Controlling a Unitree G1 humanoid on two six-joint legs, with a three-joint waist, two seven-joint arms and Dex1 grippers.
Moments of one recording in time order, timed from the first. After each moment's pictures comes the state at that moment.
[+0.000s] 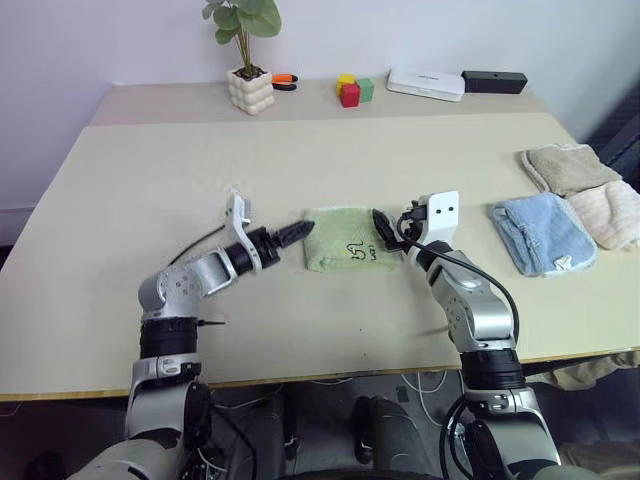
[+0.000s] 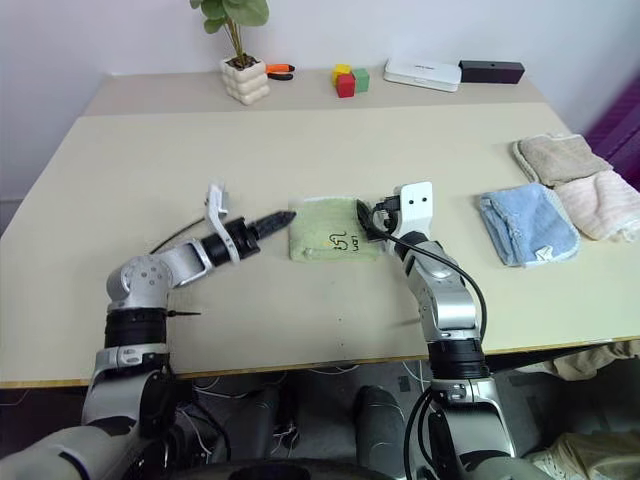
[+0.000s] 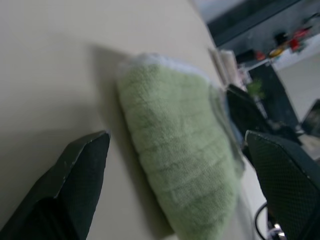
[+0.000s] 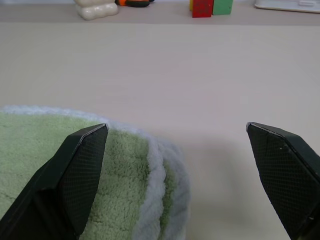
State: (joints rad) left arm -0.55 0.21 0.26 0.17 -0.78 1.09 -0.49; right arm -0.42 -0.19 -0.06 0.08 0.20 0.34 0.24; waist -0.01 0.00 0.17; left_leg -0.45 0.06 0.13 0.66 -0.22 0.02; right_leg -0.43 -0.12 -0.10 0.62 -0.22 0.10
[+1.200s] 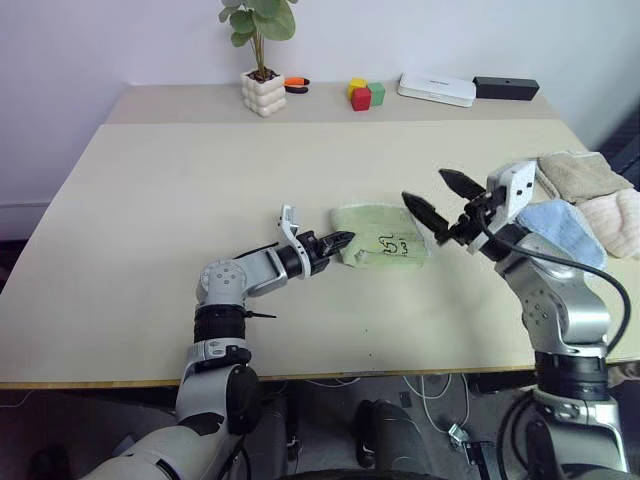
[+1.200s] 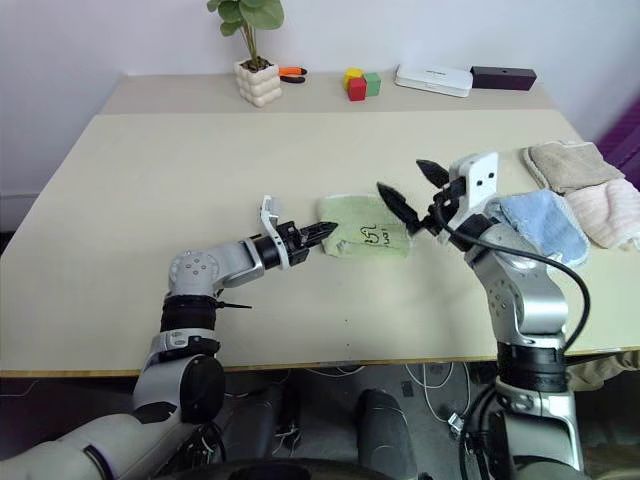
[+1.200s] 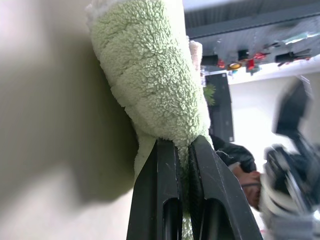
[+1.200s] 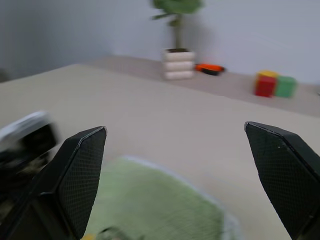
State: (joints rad) left arm -0.70 -0.04 0.38 0.42 -0.88 1.14 -0.26; right arm -0.28 -0.57 -0.19 -0.24 0.50 0.40 0.75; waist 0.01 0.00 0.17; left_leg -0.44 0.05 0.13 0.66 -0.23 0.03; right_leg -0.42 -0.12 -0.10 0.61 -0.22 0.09
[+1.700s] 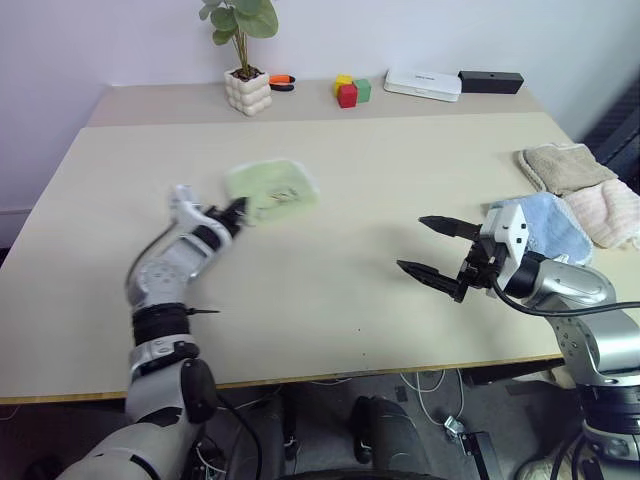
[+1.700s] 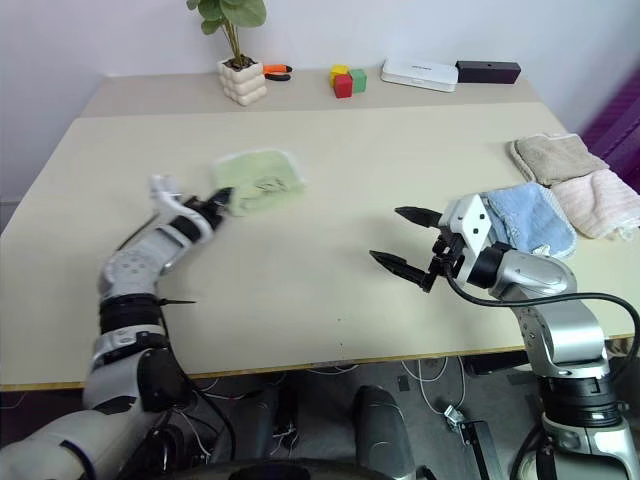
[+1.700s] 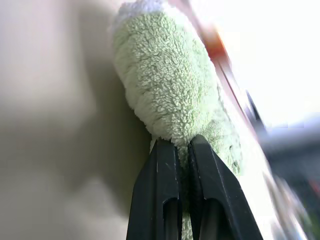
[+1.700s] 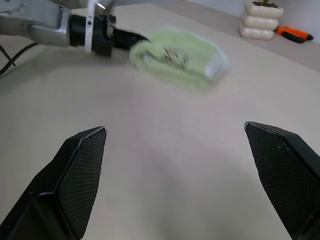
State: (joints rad) left arm -0.64 0.24 0.65 0.45 -0.78 0.61 -0.17; right arm -0.23 -0.66 -0.12 -0.22 0.49 0.33 0.95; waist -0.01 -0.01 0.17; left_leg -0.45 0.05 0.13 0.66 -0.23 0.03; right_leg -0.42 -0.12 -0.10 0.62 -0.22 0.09
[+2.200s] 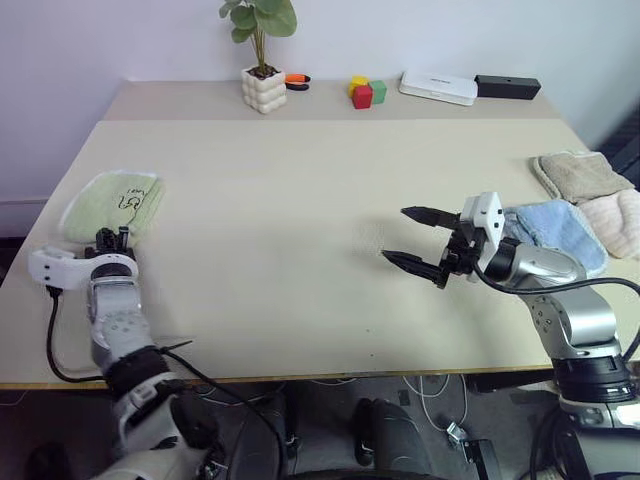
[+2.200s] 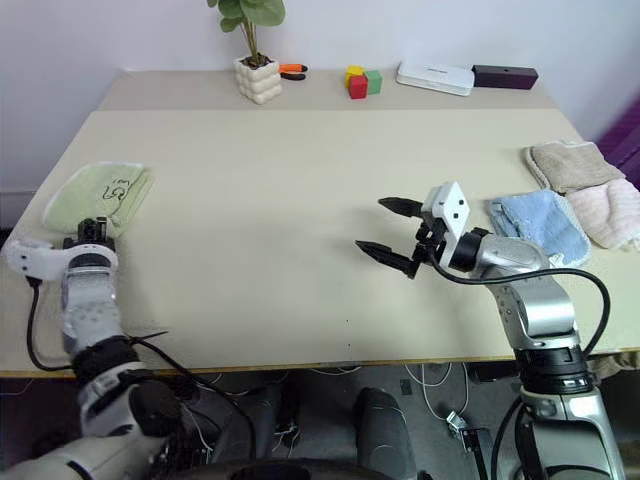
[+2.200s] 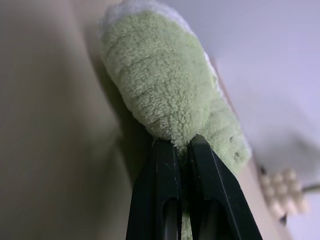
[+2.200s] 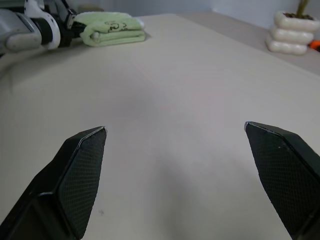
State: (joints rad) left arm -0.47 0.04 0.84 0.16 -0.84 0.19 0.15; right arm -0.35 -0.62 -0.05 -0.09 0.46 0.29 1.00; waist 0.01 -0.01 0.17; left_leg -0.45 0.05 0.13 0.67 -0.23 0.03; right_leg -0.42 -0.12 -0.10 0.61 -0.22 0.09
